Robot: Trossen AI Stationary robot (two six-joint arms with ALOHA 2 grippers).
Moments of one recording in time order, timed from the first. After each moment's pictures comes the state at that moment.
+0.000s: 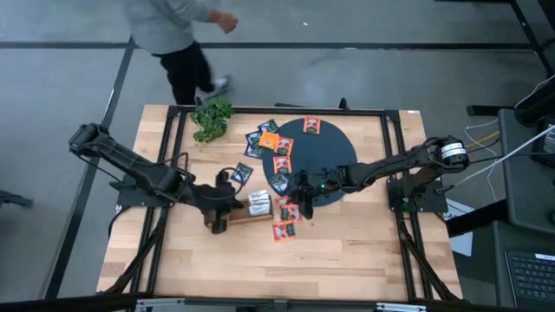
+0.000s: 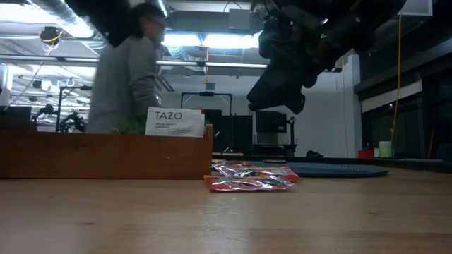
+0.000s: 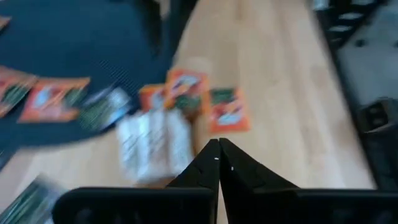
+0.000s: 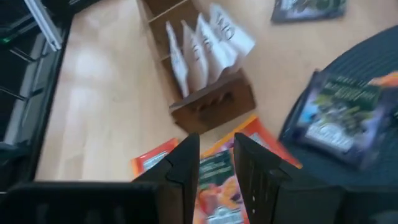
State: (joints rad) left arm -0.41 1.15 0.80 -0.34 -0.30 -0.38; right arm 0.09 1.60 0.84 0.12 -0.06 0.46
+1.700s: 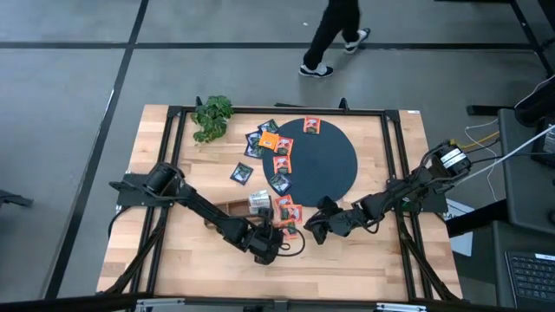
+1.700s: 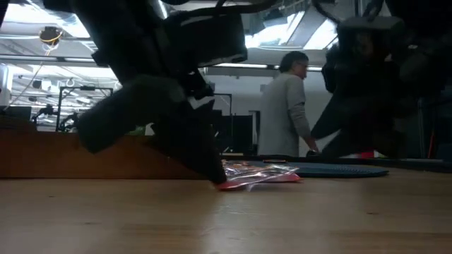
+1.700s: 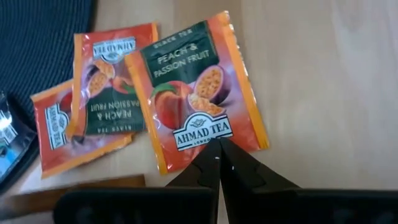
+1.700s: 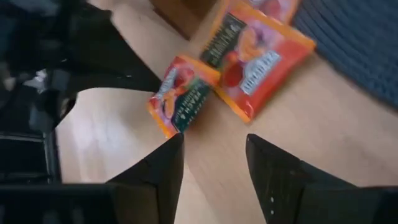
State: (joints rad) left arm -0.47 2.07 1.28 -0.33 -0.48 -0.27; right arm 0.47 1.64 0.59 0.33 0.35 1.17
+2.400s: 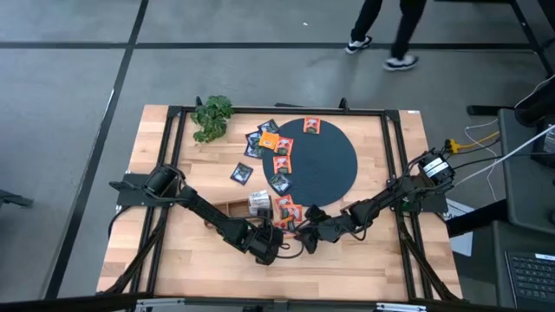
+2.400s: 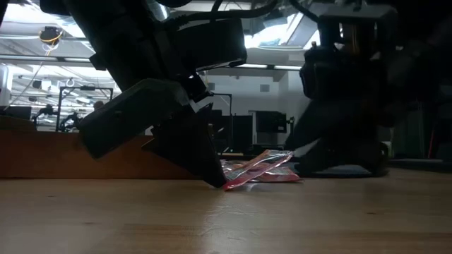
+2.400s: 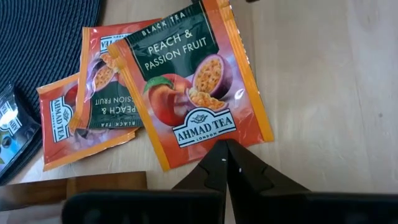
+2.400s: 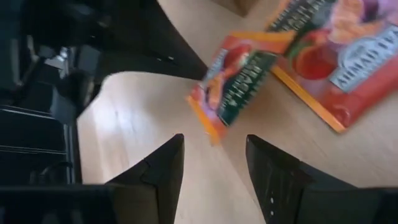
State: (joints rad) left arm -0.48 2.08 1.27 -0.33 -0.49 -0.33; right arm 0.47 1.81 0.71 0.44 0.26 1.11
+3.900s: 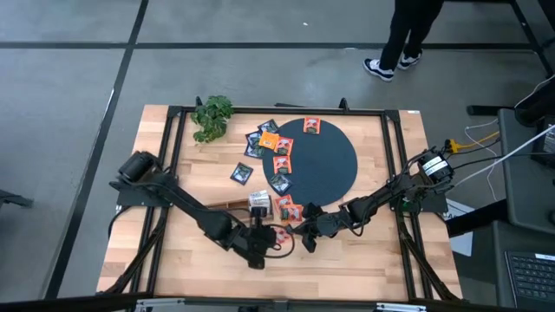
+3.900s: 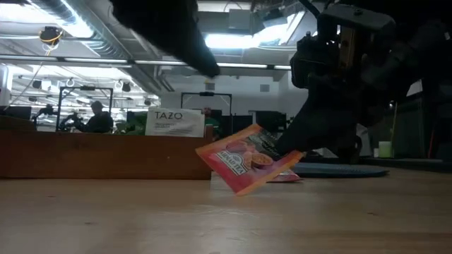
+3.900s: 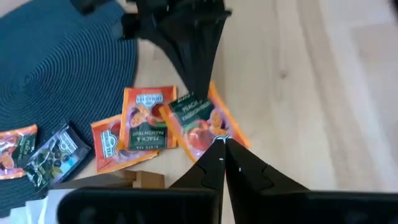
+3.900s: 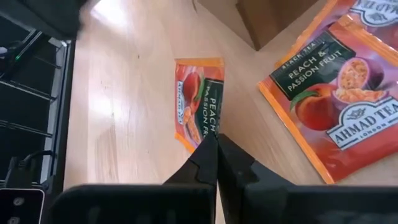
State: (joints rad) left arm -0.53 1.83 1.27 -0.38 -0.50 -0.32; right arm 0.43 1.81 0.71 0.48 0.23 0.88
